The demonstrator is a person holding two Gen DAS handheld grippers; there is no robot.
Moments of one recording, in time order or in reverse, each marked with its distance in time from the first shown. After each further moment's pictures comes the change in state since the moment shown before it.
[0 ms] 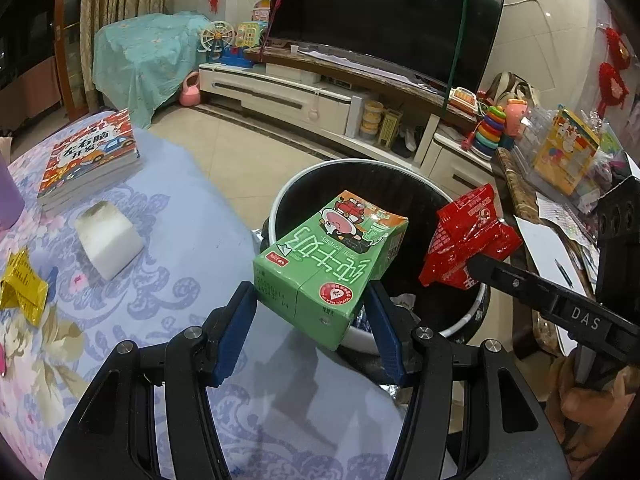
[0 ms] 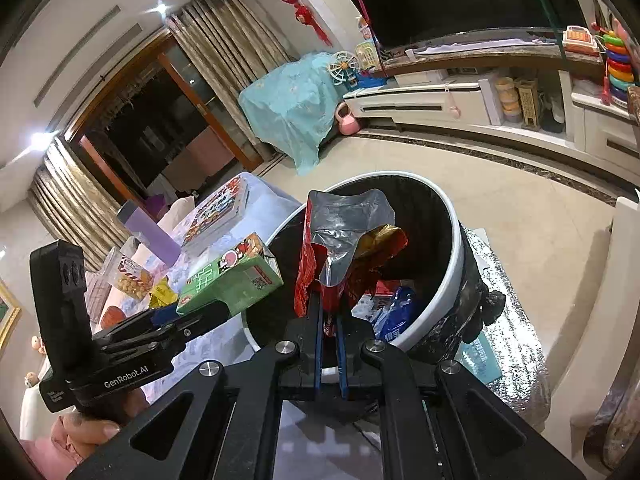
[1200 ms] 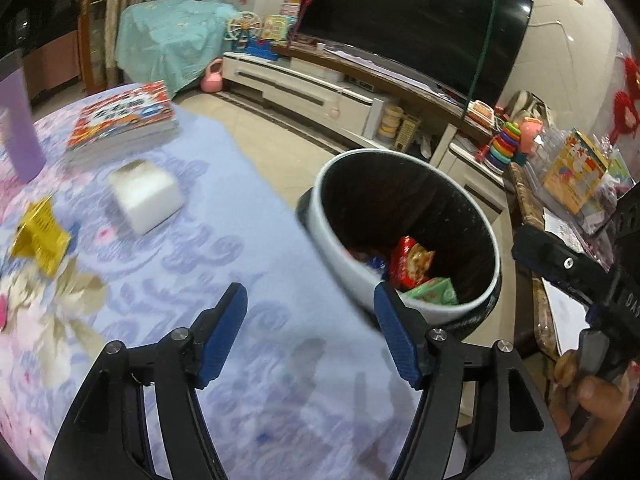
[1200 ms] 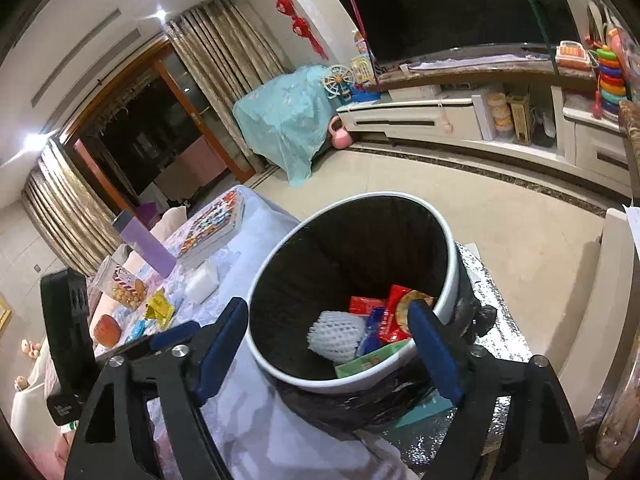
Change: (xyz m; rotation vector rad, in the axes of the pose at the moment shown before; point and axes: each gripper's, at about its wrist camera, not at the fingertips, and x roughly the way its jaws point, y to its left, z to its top) left arm -0.020 0.035 -0.029 -0.110 0.002 0.023; right arm -0.011 0.015 0.005 -0.016 -0.053 -0.038
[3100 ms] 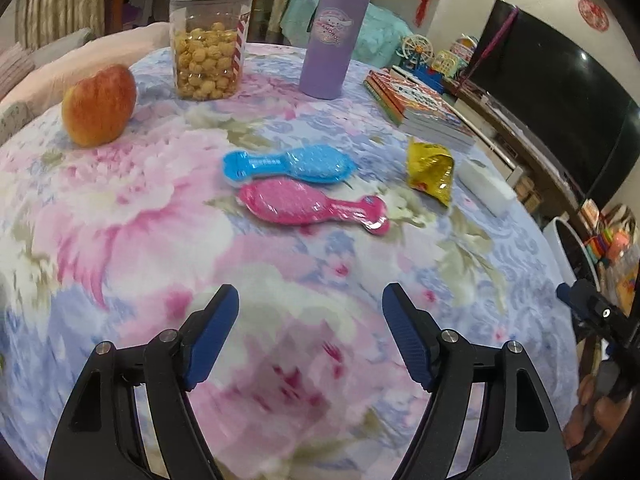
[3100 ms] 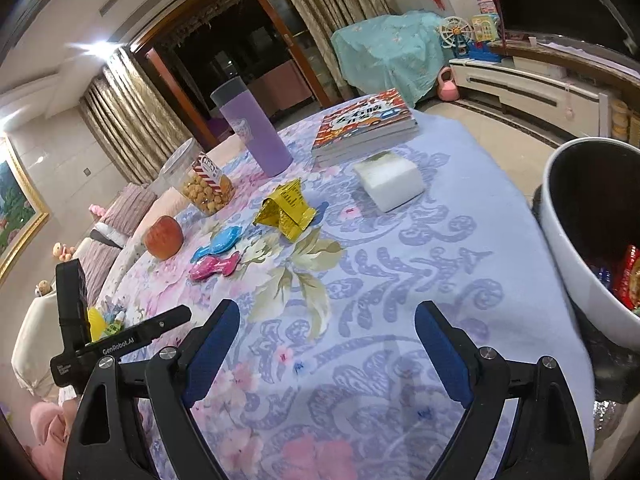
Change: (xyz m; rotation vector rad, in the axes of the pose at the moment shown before) left arm -0.112 0.265 -0.093 -0.379 -0.036 0.296; right arm 0.089 0.177 -0.079 -0.233 0.221 0.217
